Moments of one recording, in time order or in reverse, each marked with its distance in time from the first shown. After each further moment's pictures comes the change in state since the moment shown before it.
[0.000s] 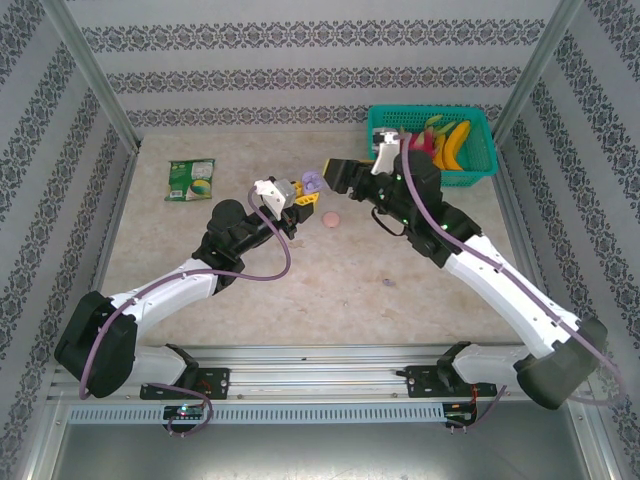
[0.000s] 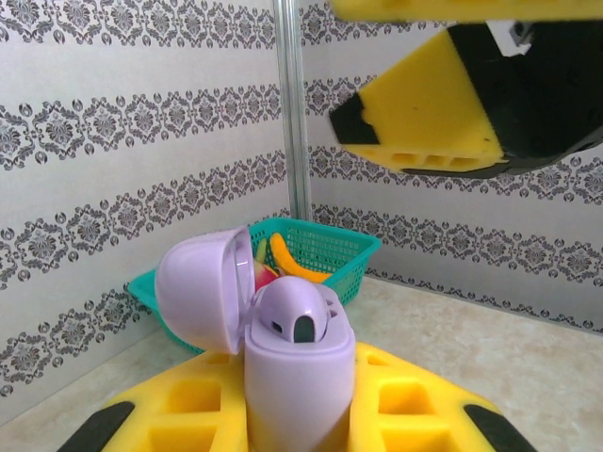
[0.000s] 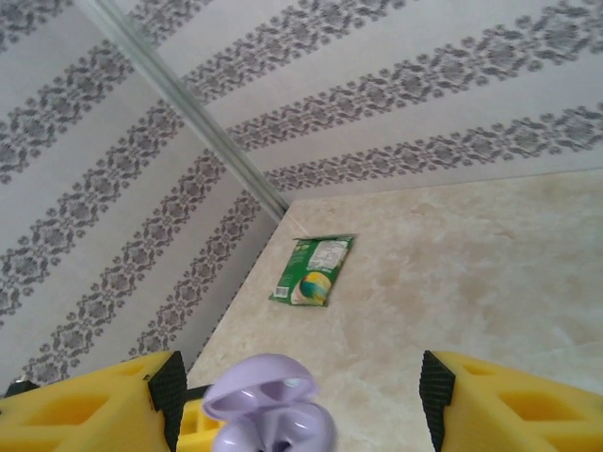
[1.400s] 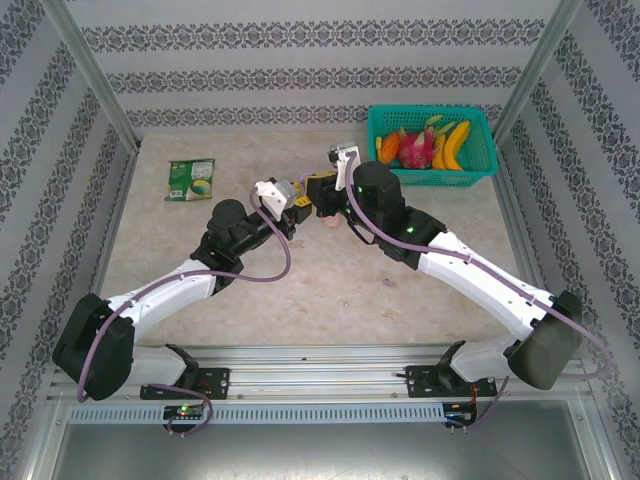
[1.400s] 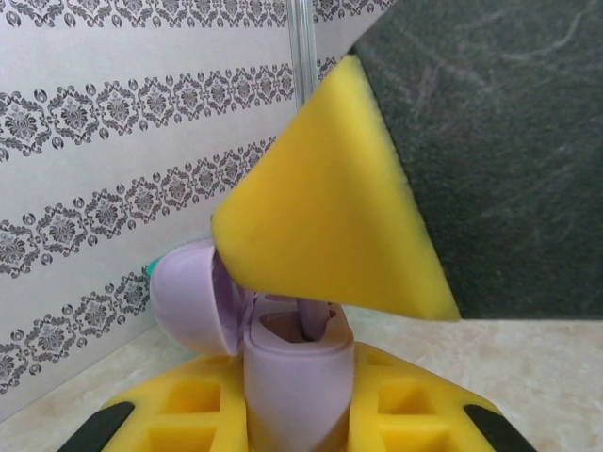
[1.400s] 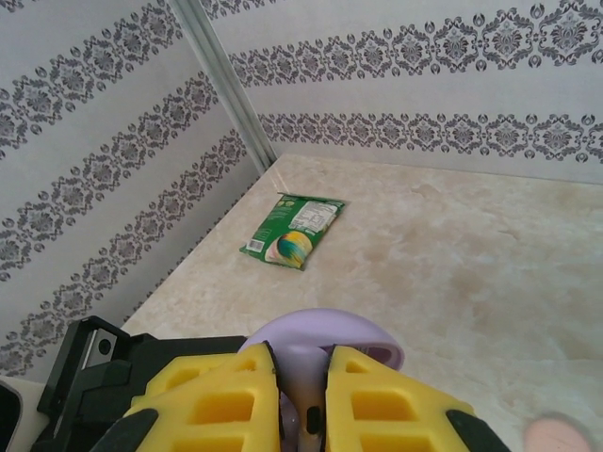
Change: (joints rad) left arm 0.000 -0.016 0.000 -0.058 -0.031 0.046; right arm 0.164 0.132 0.013 0.057 0.089 -0.223
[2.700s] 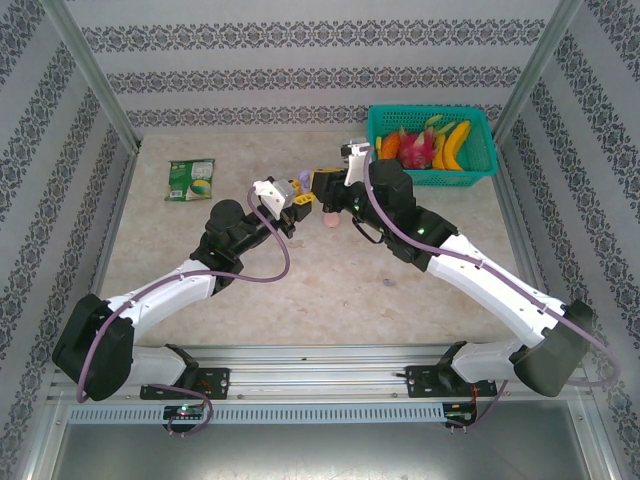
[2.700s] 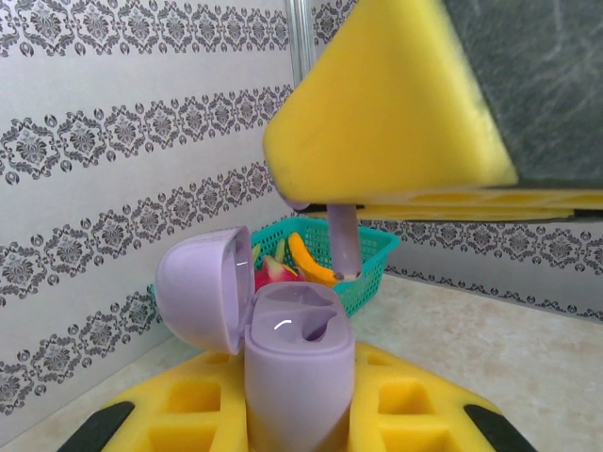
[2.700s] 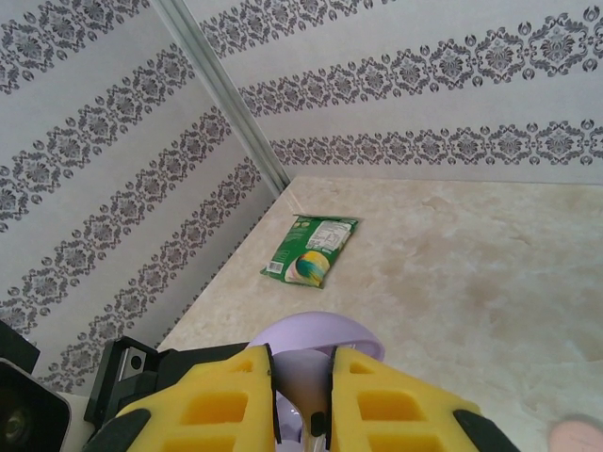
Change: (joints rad) left arm 0.000 -0.002 0.000 0.037 -0.002 0.000; right arm -0.016 -0.047 0.006 -0.003 -0.013 0.088
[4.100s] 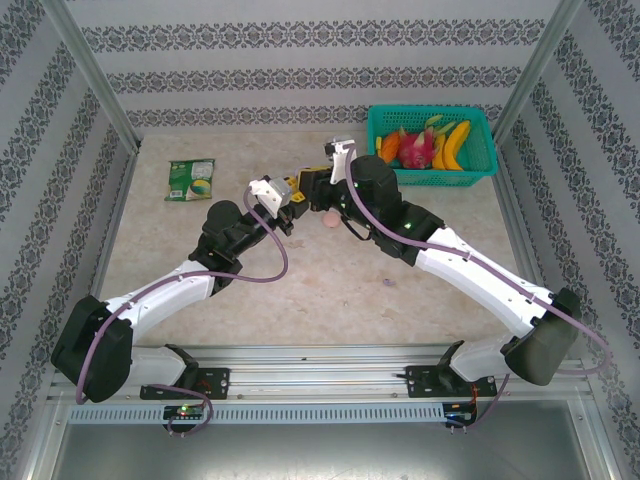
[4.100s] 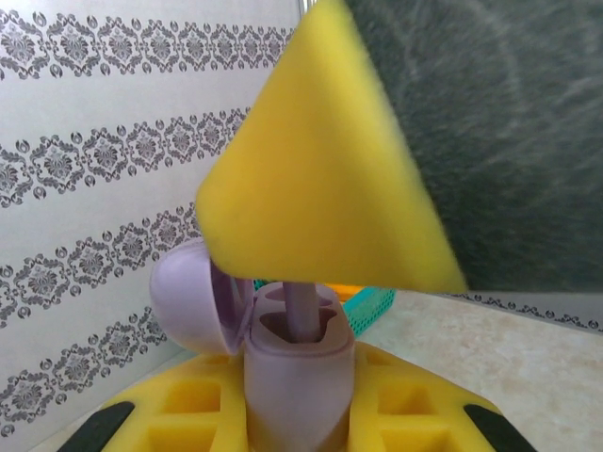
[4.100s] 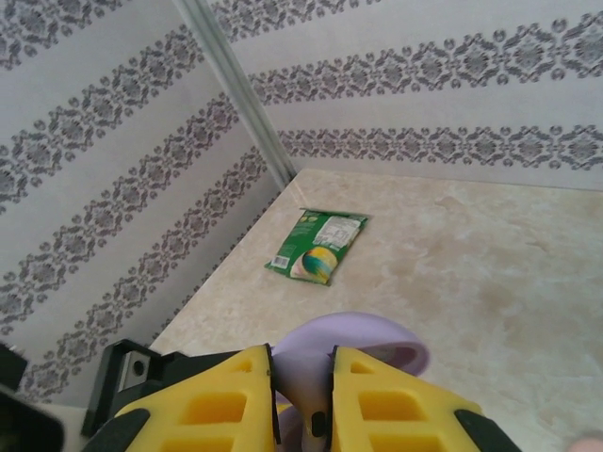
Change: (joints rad) left arm 0.006 -0.009 -0.006 0.027 -0.023 0.003; right arm 0.047 0.075 0.078 -0.024 0.018 -0.037
